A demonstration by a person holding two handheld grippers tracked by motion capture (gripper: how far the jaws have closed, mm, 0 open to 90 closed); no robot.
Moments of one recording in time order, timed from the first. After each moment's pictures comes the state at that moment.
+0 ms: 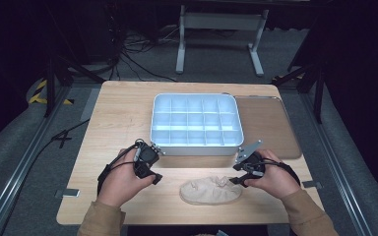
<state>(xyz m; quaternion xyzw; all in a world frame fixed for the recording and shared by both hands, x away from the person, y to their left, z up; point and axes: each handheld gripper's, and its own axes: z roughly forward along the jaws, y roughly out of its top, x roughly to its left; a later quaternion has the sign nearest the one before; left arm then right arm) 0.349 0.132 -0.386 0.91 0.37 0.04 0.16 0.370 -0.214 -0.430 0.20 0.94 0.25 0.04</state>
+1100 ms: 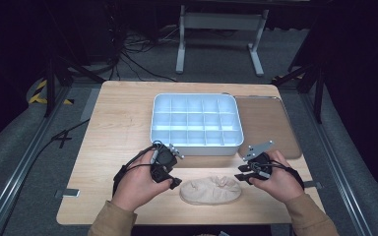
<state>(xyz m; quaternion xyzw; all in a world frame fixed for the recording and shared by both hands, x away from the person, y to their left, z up) 0.336 0.090 -0.371 0.93 0.31 0.00 0.20 0.358 -0.226 -0.417 0.26 0.93 0.26 0.06</state>
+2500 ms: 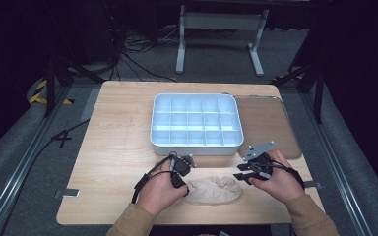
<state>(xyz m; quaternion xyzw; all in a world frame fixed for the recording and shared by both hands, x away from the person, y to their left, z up) 0.345 0.048 -0.435 0.92 0.38 -0.05 0.11 0.356 -0.225 -0.413 0.25 0.92 0.28 0.08</state>
